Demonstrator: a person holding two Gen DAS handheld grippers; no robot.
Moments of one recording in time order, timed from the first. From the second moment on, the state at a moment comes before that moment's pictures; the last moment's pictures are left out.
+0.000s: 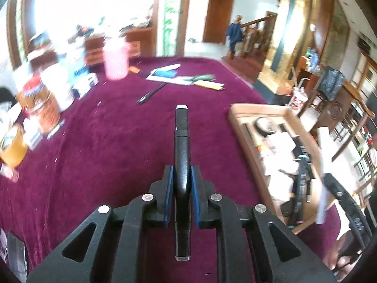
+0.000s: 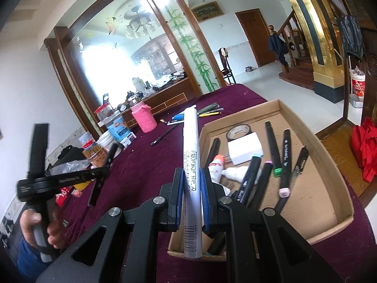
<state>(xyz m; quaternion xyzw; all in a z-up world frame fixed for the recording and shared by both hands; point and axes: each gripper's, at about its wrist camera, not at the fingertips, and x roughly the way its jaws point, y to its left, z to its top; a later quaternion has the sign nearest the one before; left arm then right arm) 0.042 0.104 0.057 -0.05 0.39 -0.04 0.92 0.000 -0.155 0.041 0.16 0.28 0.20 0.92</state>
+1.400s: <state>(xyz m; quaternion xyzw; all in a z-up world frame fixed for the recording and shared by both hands) 0.098 -0.078 0.006 0.00 0.45 -0.14 0.88 0.083 -0.208 0.021 0.14 0.41 0.11 0.90</state>
